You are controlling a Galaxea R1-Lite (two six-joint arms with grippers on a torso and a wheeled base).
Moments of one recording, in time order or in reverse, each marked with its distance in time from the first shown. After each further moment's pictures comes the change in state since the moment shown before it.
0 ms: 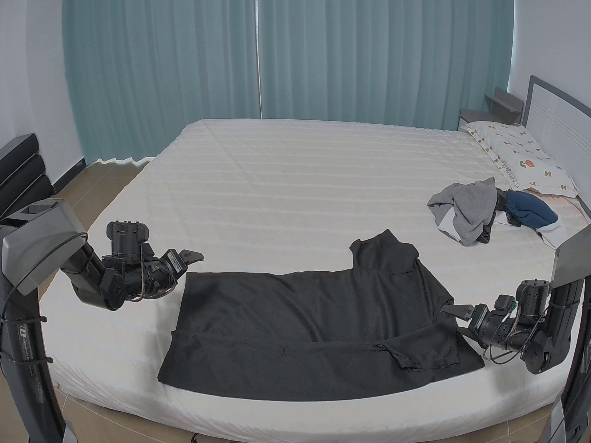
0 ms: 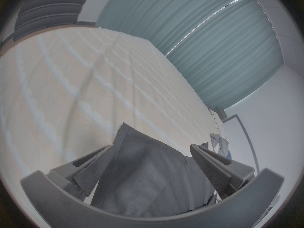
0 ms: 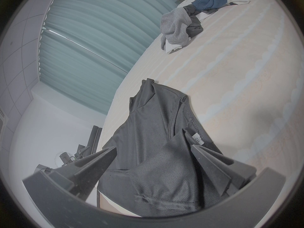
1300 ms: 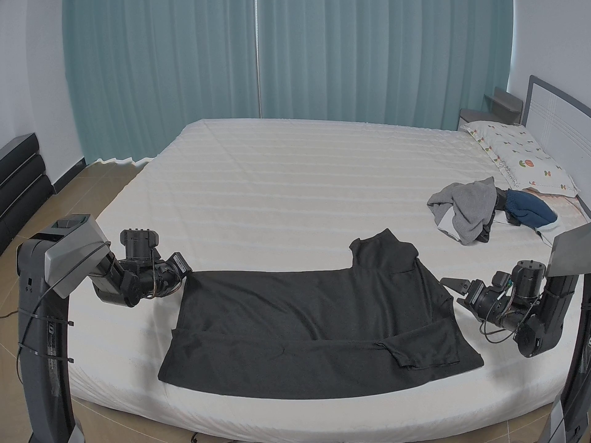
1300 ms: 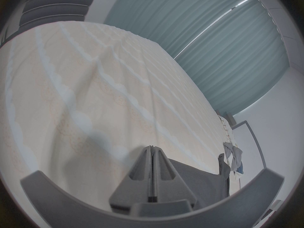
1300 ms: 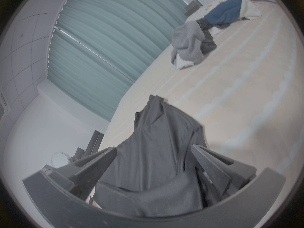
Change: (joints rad) left arm 0.021 0.215 -0.226 0.013 0.091 -0.003; right arm 0.019 0.003 -0.236 0.088 -0.059 -0.012
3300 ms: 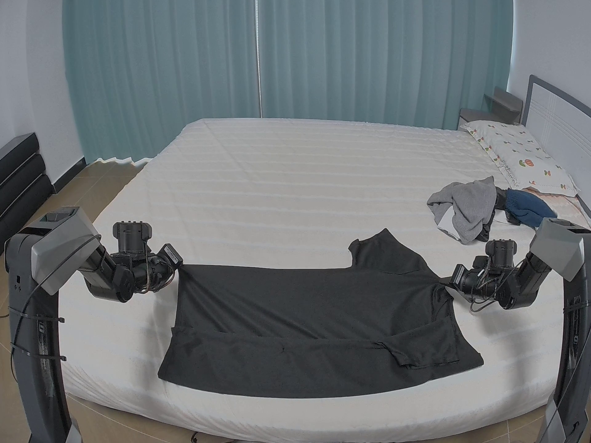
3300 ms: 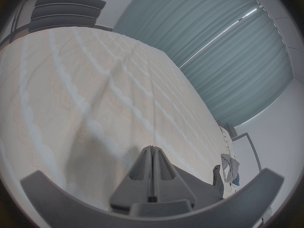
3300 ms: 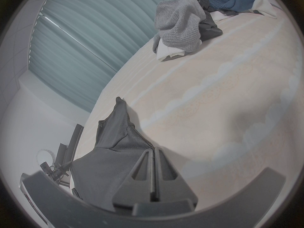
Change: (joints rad) left arm 0.009 -0.073 0.045 0.001 0.055 -0.082; right arm -0.065 0.215 -0.617 0.631 -0.001 -0.163
